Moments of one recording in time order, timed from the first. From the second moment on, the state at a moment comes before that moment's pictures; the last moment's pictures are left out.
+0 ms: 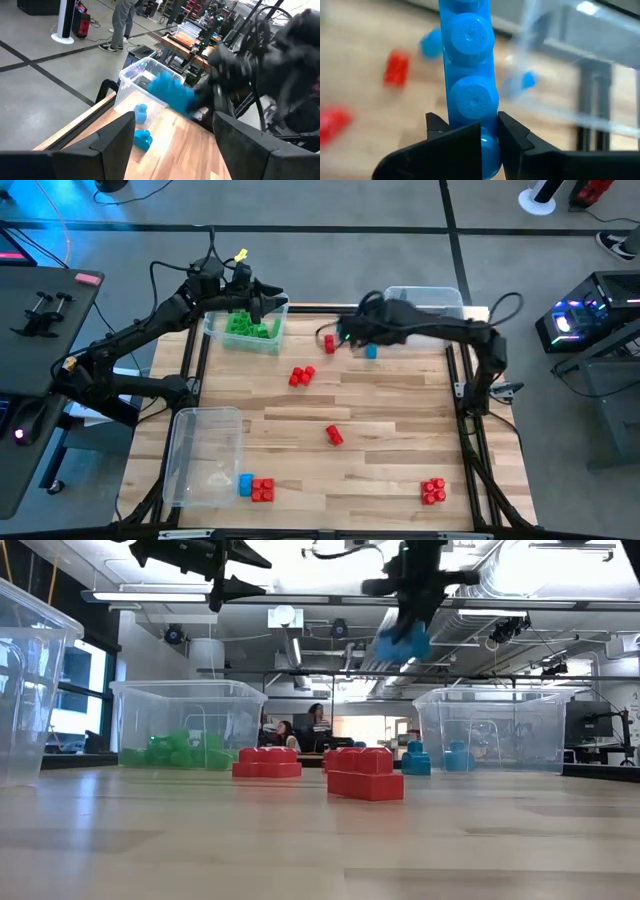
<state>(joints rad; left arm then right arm) 0.72 1.15 1.05 -0.11 0.44 -0.32 -0.20 1.82 1.89 -1.58 0.58 1.10</state>
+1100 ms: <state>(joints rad) 0.72 1.15 1.05 -0.16 0.43 -0.35 -0.57 1.66 1.57 -1.41 0.63 0.96</state>
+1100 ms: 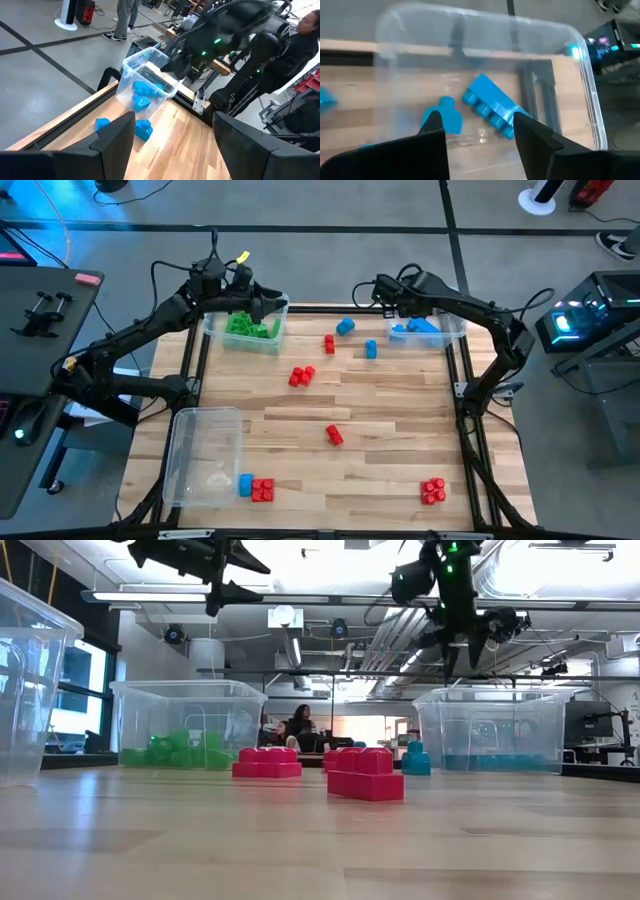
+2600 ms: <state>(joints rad) 0.72 1.15 1.05 -0.22 0.43 -0.34 -0.07 1.65 0.93 -0.61 0.53 1.44</state>
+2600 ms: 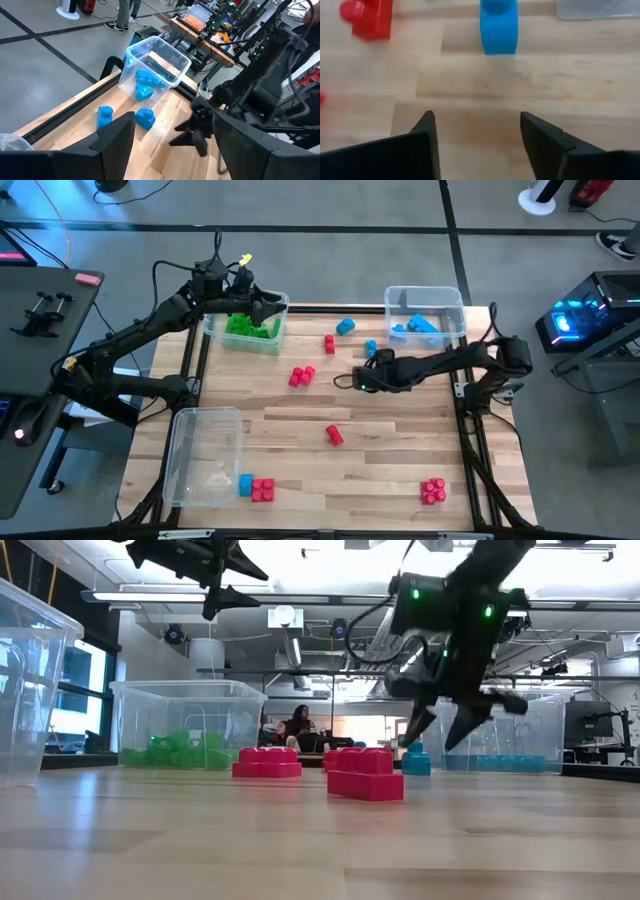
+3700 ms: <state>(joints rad) 0.72 1.15 1.05 -0.25 0.43 -0.37 -0.33 1.76 0.89 -0.38 0.47 1.24</state>
